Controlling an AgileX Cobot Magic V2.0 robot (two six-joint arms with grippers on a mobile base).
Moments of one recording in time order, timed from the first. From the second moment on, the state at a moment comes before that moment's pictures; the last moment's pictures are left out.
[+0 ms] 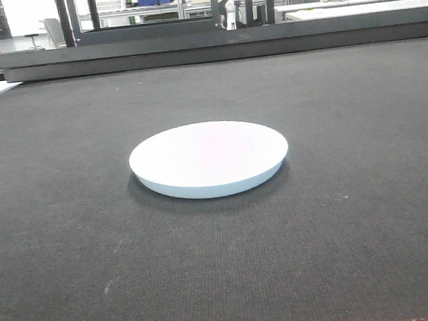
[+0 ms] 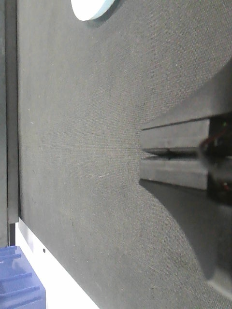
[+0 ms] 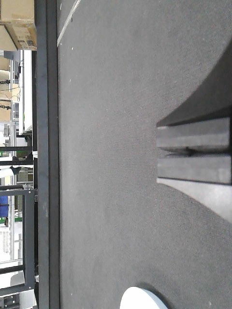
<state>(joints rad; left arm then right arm) -0.03 -0.02 0.03 -0.19 0.18 0.25 -0.03 -0.01 0.03 -0.01 0.07 0.09</state>
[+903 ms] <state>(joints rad) -0.03 -0.02 0.03 -0.19 0.18 0.25 0.00 0.35 -0.44 -0.03 0.35 0.09</state>
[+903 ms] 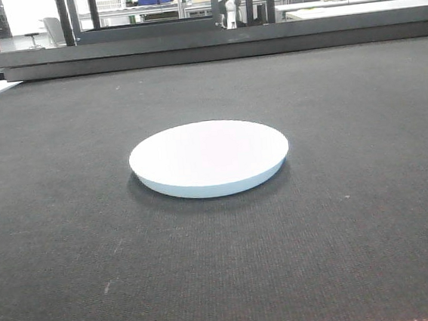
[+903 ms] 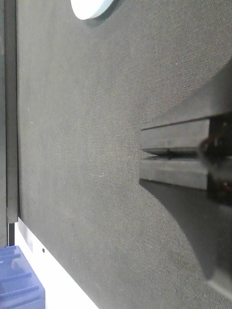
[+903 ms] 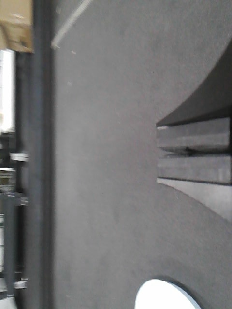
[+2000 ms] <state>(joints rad) -0.03 -0.02 0.03 -0.19 0.18 0.25 0.46 1.68 -1.30 -0.06 0.60 0.25</state>
